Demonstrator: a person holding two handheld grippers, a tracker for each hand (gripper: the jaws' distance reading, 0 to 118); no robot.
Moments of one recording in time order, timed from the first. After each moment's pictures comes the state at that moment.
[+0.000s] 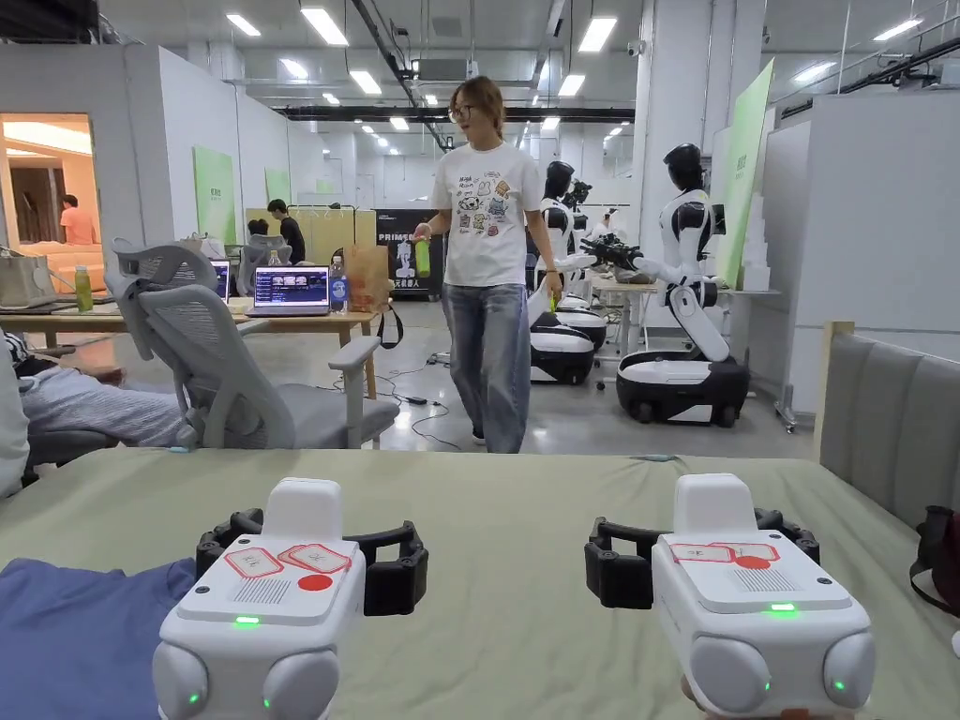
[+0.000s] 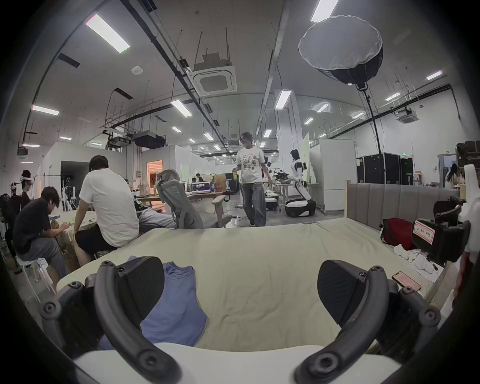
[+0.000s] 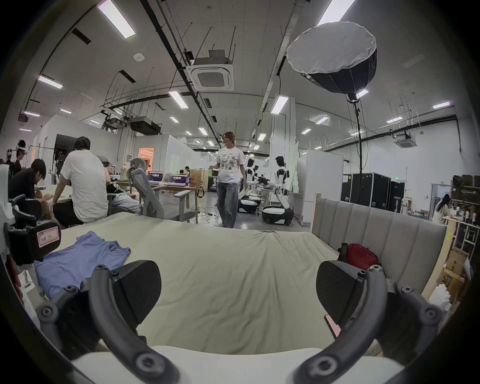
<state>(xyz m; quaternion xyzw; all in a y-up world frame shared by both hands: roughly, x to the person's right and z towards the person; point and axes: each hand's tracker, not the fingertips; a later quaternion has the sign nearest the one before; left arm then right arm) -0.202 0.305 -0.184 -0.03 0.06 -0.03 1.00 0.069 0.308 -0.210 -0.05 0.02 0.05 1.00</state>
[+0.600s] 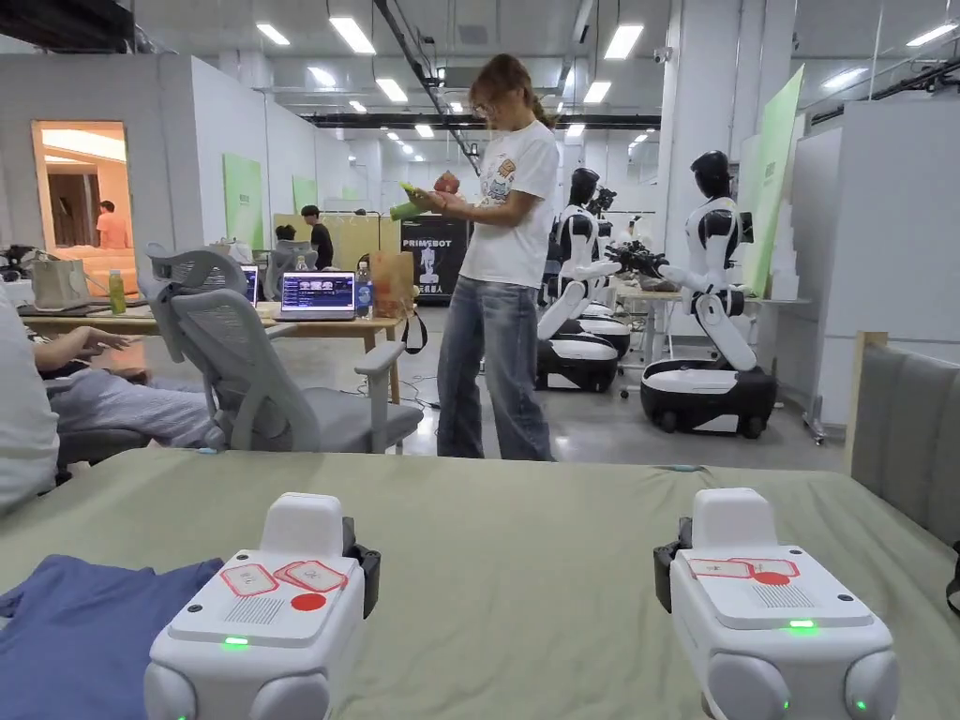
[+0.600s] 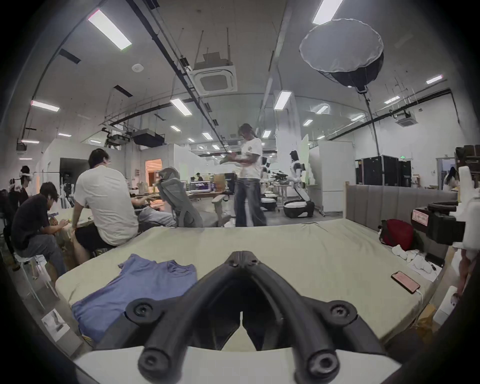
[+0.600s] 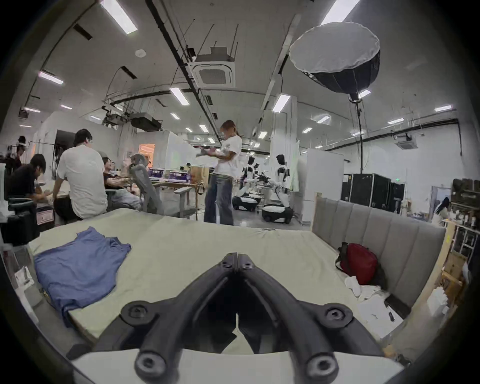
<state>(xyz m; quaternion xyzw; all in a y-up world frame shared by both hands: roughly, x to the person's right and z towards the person) -0.225 0.300 -0.169 -0.03 0.06 -0.02 1.00 0.054 0.307 -0.210 -0.06 0.02 0.06 1.00</state>
